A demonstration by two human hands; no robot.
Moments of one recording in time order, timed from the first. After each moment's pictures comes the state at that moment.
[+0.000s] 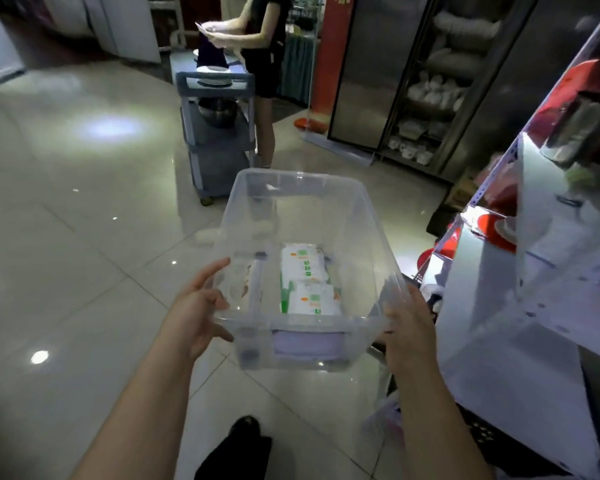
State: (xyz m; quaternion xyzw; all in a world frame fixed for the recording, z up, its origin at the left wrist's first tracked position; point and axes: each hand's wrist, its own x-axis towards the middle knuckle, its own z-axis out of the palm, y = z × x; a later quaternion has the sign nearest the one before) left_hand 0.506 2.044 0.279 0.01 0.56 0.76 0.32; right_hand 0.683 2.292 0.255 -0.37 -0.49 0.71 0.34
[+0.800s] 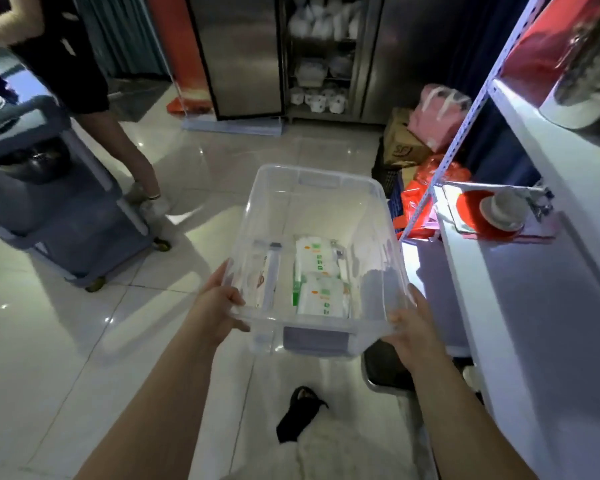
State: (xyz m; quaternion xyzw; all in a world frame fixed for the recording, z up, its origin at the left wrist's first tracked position) left_hand 0.104 2.552 0.212 0.09 0.60 0.61 0.51; right_hand 0.394 2.689 0.171 -0.49 -0.31 0.72 0.36
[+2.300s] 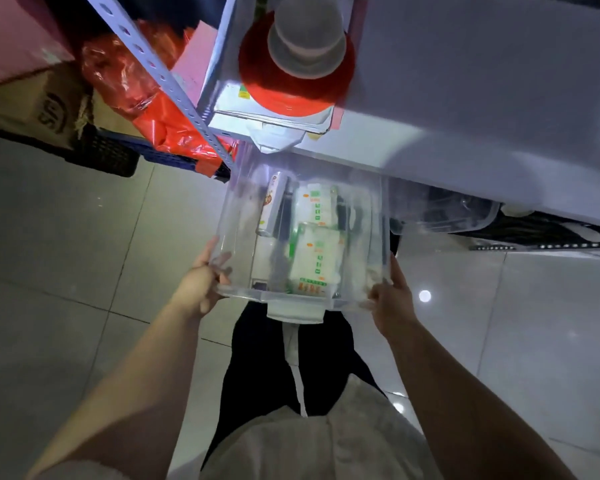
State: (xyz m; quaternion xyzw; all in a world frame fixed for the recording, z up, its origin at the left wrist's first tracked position) left_hand 0.075 3.230 -0.074 0.37 0.59 -0.02 0.72; right_hand 0.260 2.944 -0.042 -0.65 0.31 0.37 0.59
